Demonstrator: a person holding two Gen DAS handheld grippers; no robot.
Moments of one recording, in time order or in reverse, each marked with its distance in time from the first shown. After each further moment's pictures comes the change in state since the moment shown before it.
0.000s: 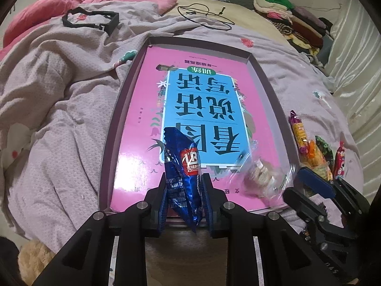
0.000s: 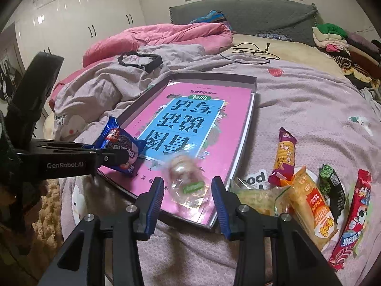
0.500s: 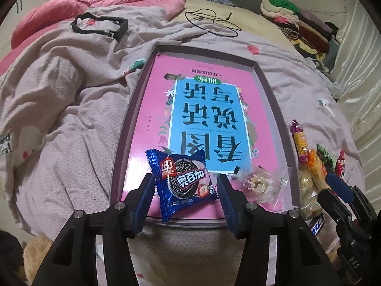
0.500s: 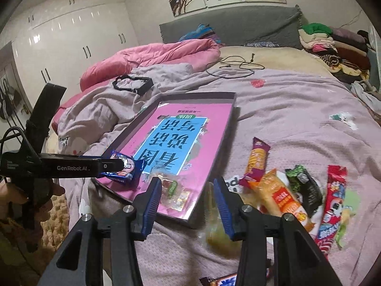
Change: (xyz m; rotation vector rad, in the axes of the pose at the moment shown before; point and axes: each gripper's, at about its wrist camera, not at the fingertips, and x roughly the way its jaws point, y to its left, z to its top) left arm -0.016 -0.001 0.007 -0.025 -0.025 0.038; right arm -0.042 -0.025 -0.001 0.077 -0.096 -0.008
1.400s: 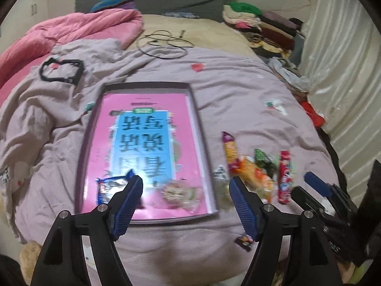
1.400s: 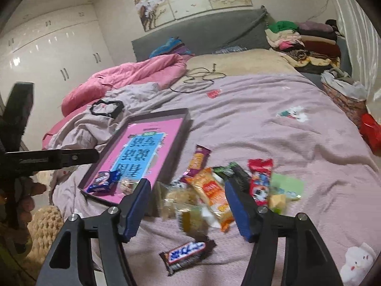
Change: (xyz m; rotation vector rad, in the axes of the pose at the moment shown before) left arm -0.066 -0.091 0.005 0.142 -0.073 -0.137; right arm -0.075 -0.062 -0.002 0.125 -0.046 -0.130
